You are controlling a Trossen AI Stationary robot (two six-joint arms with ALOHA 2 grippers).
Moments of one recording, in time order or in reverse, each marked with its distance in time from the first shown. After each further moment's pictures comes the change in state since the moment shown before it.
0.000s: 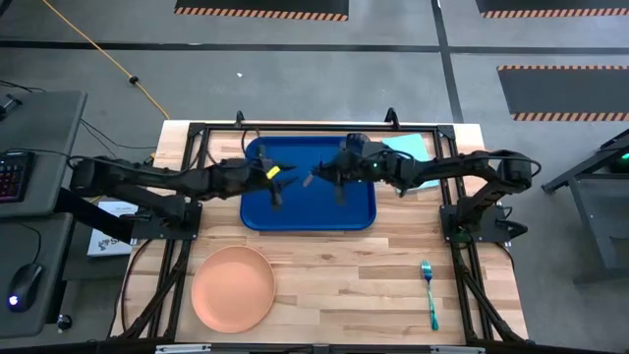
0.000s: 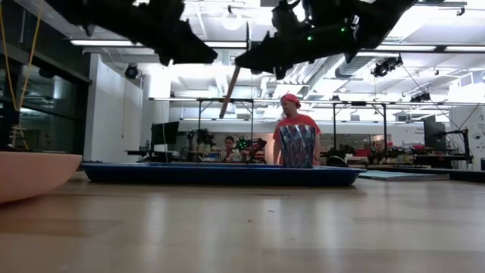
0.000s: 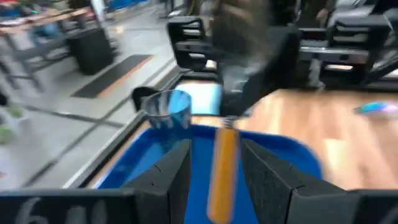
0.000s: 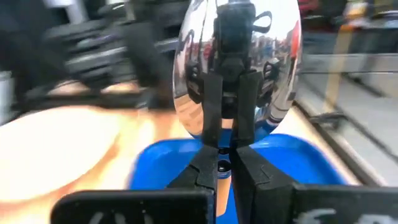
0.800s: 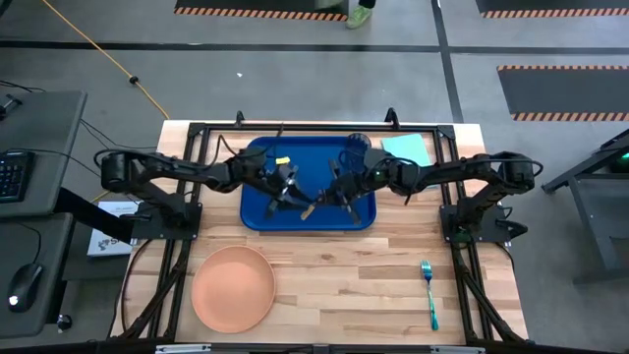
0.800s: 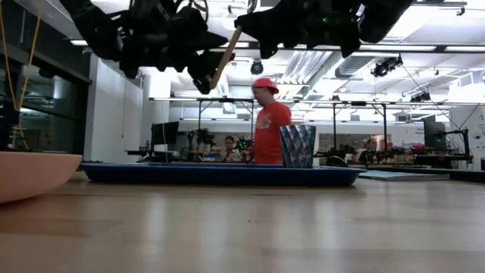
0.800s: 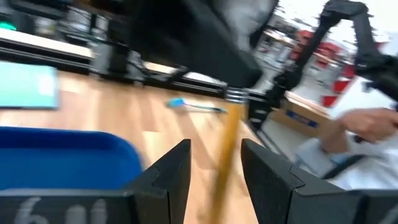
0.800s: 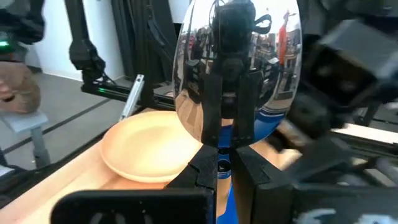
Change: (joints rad) left arm 0.147 0.302 0.034 0.308 0.954 -0.270; right arm 0.055 -0.011 0.000 0.052 -0.352 -0.081
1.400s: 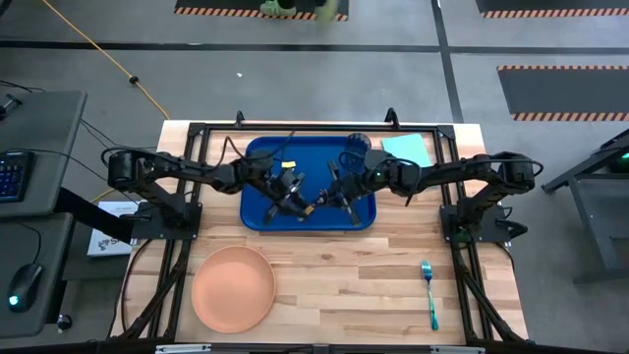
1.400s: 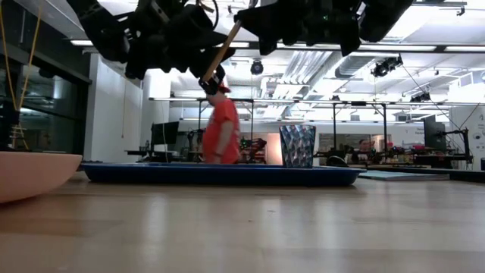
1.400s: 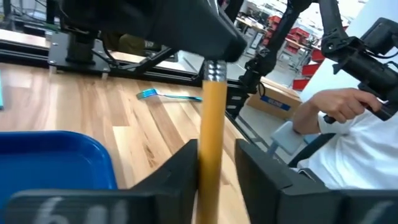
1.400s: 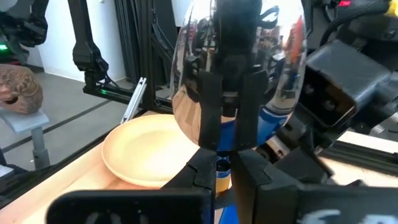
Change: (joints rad) left arm -0.014 0.053 0.032 -0.005 0.095 0.038; right arm 0.016 0.000 0.000 0.012 0.000 -0.016
